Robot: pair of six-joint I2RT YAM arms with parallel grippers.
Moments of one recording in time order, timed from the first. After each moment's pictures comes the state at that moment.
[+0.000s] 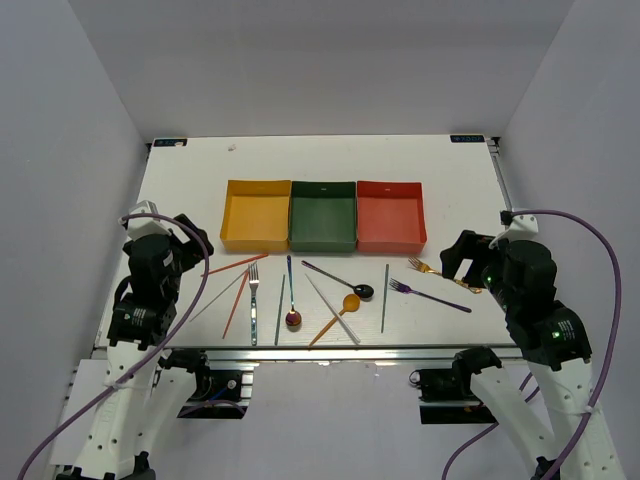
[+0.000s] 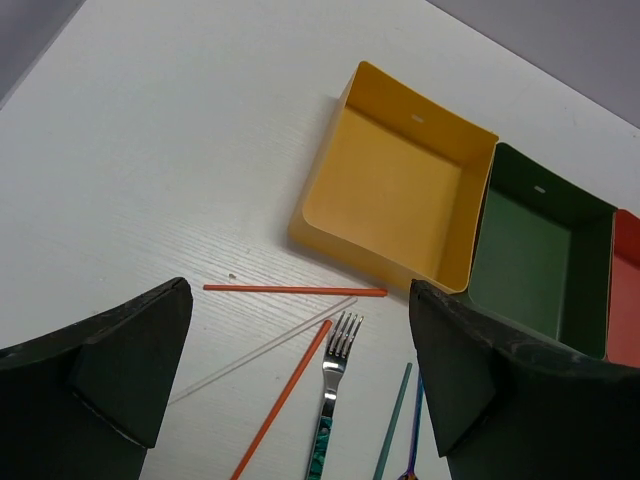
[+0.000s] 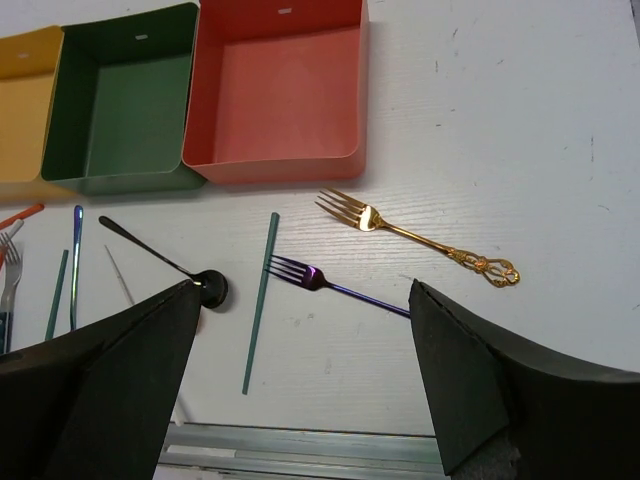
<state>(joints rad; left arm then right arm) -0.14 0.60 0.80 -0.57 -0.31 -0.45 0.28 0.54 0.94 -0.85 0.10 0.31</state>
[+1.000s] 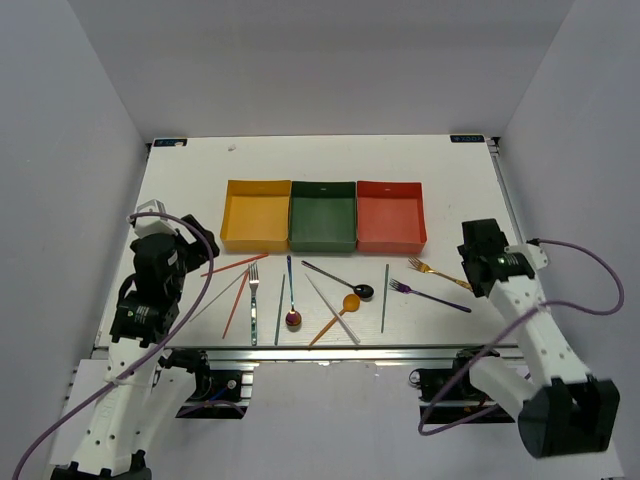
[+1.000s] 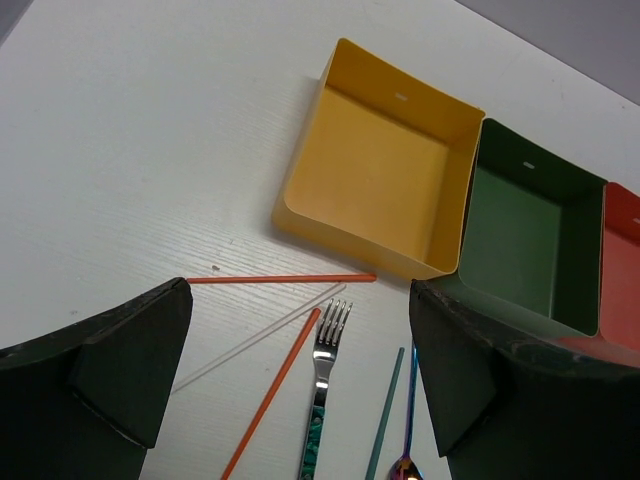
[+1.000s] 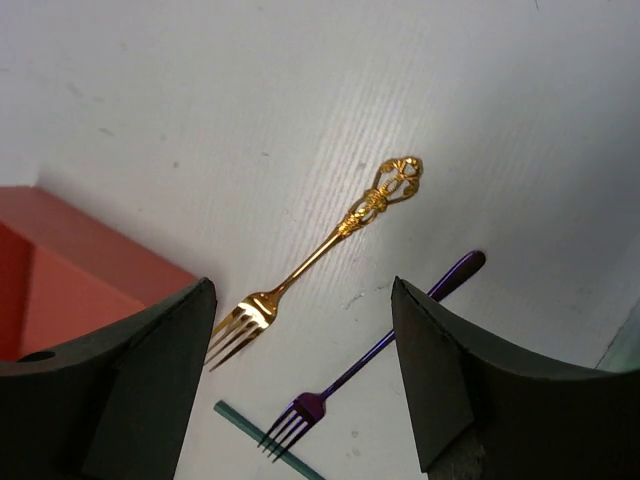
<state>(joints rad) -0.17 0.61 0.78 -0.55 -0.29 -0.45 0.16 0.93 0.75 -0.83 0.57 1.27</state>
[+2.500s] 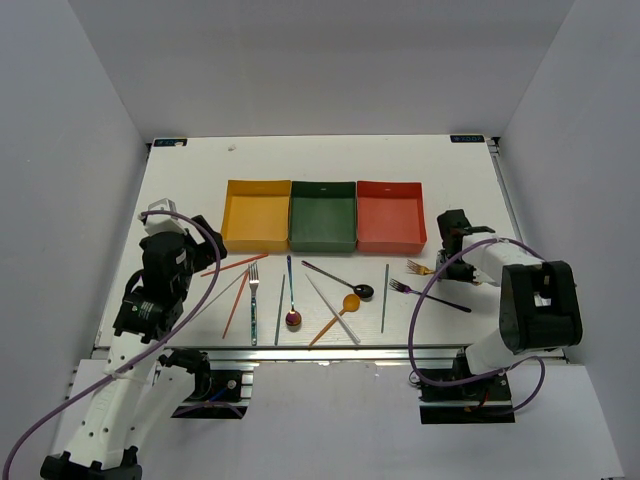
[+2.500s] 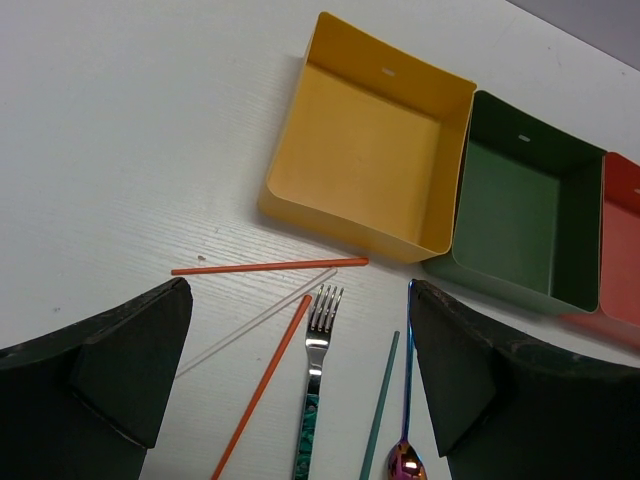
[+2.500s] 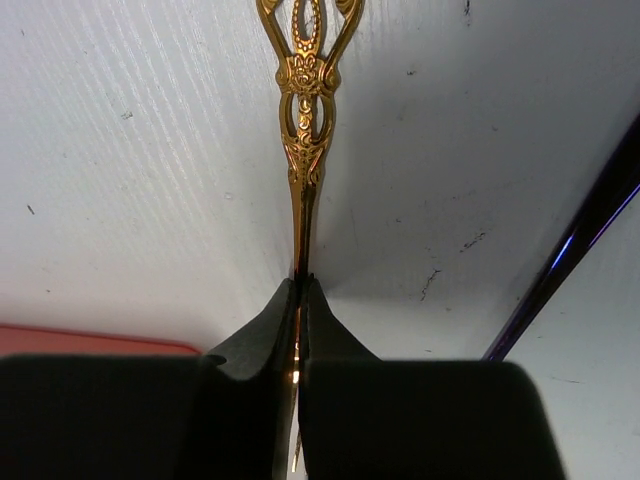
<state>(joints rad) -0.26 0.64 0.78 -0.55 -0.32 -0.46 0.14 1.52 0.81 -0.69 0.30 1.86</state>
